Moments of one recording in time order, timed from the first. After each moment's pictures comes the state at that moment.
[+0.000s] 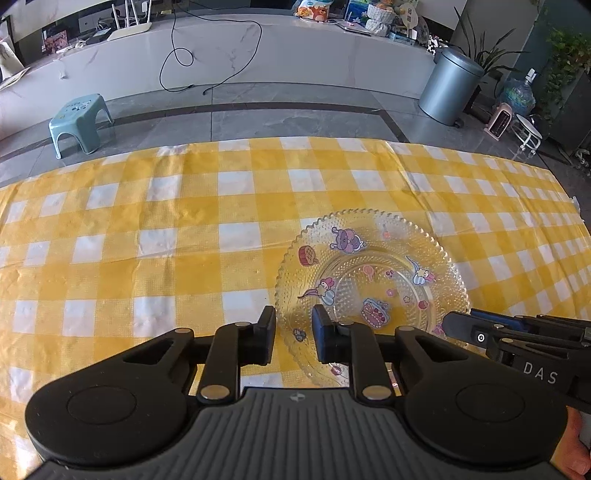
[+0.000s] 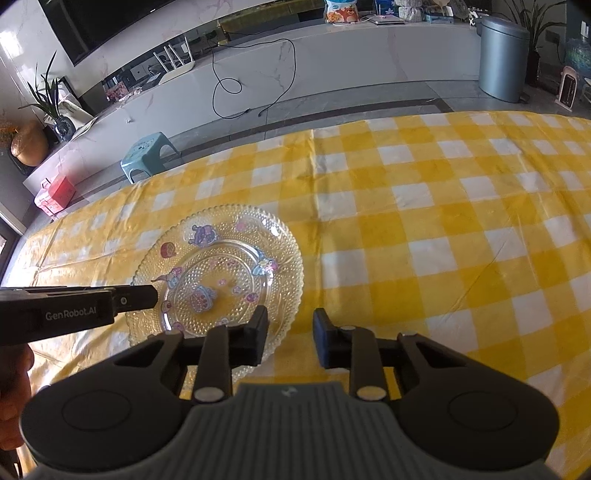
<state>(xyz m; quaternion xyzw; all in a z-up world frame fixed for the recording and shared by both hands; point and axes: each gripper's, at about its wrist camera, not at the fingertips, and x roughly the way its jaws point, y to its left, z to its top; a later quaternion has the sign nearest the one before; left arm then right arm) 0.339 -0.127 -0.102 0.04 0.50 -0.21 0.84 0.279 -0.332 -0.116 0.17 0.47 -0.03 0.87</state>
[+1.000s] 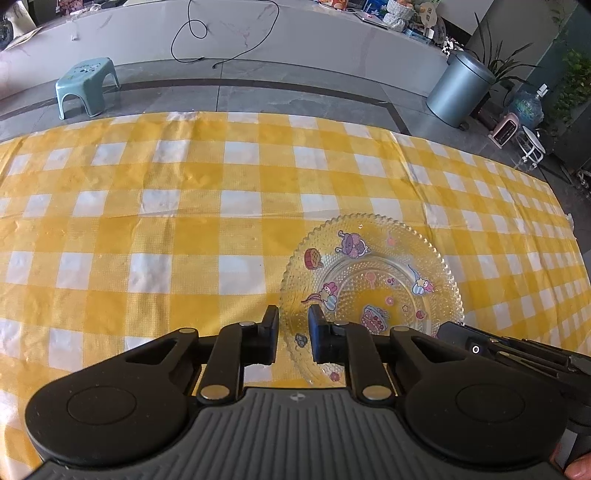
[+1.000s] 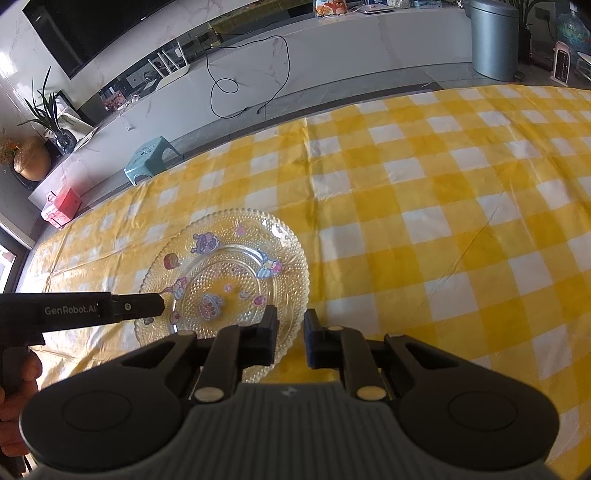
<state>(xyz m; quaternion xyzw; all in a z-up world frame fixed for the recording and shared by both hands) 0.336 -0.119 -0.102 -0.01 0.54 -0.19 0.82 0.261 -0.336 -0.115 0.20 0.47 -0.03 0.86</state>
